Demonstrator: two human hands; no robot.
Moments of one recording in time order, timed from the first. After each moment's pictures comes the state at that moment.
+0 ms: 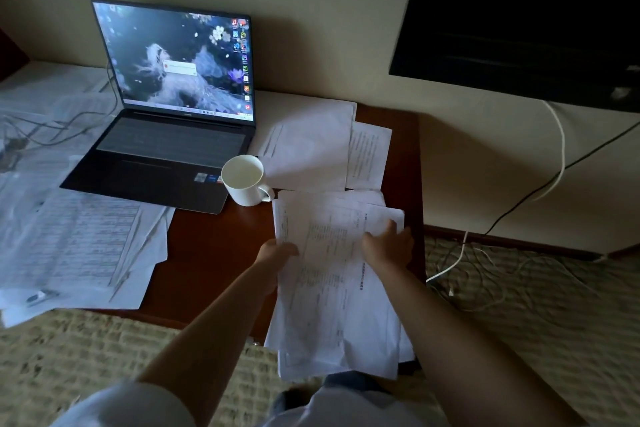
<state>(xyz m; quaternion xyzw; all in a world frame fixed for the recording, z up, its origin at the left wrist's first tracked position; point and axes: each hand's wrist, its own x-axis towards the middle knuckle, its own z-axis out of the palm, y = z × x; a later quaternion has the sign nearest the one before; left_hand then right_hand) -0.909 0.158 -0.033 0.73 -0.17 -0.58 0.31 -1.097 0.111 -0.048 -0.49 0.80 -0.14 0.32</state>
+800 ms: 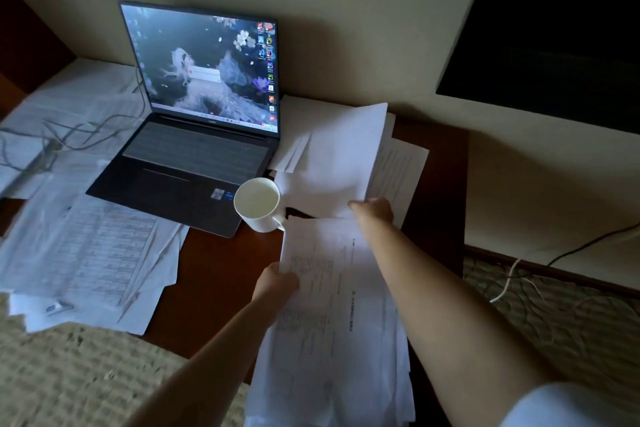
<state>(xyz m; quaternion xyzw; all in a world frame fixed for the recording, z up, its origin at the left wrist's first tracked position) -0.898 0.131 -0.044 0.82 -0.19 -0.48 0.23 -1.020 -0.025 -0.041 -0.42 0.74 -0.18 0.49</state>
